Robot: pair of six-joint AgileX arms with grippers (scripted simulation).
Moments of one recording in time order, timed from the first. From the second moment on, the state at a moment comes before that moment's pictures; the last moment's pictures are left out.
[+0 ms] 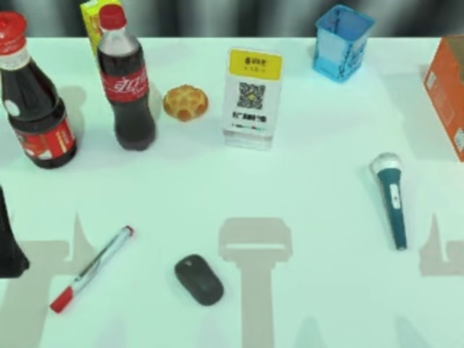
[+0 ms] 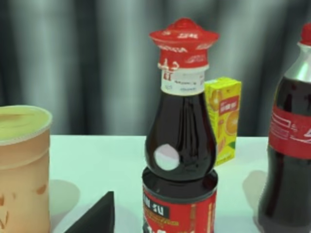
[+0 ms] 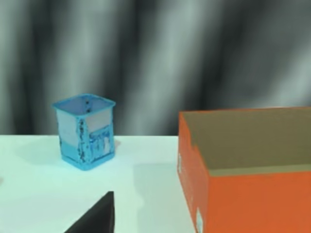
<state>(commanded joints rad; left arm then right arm) 0.00 0.00 0.00 0.00 0.00 0.00 0.00 0.00 0.00 0.00 0.00 0.00</state>
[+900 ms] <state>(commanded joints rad) 0.00 0.00 0.00 0.00 0.00 0.00 0.16 0.82 0.55 -0.41 0.01 0.16</state>
